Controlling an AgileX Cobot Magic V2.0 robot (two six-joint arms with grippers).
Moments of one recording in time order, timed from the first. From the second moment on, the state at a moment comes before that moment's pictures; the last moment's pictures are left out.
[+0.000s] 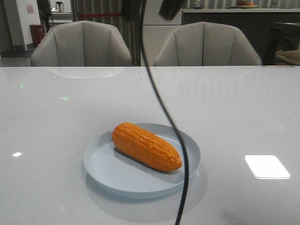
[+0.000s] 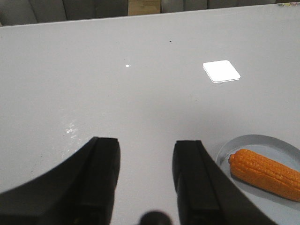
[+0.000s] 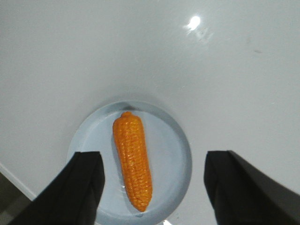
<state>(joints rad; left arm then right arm) -0.22 0.77 -0.67 -0.23 0.39 0.25 0.58 1.72 -1.81 0.02 1.10 0.01</state>
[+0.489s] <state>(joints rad) -0.22 0.77 -0.67 -0.18 0.39 0.25 0.25 1.15 -1.33 -0.05 0.96 0.03</state>
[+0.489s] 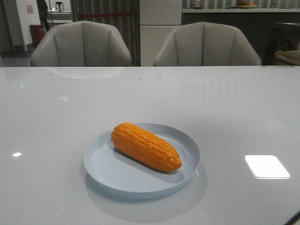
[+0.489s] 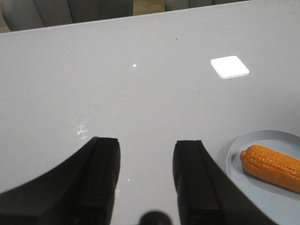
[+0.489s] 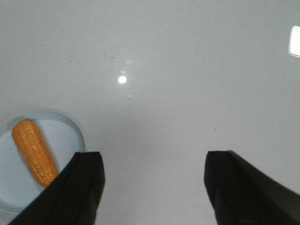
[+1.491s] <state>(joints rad) -0.22 0.77 -0.67 -0.17 0.39 0.25 0.09 0.70 -0.75 -0.05 0.82 0.08</state>
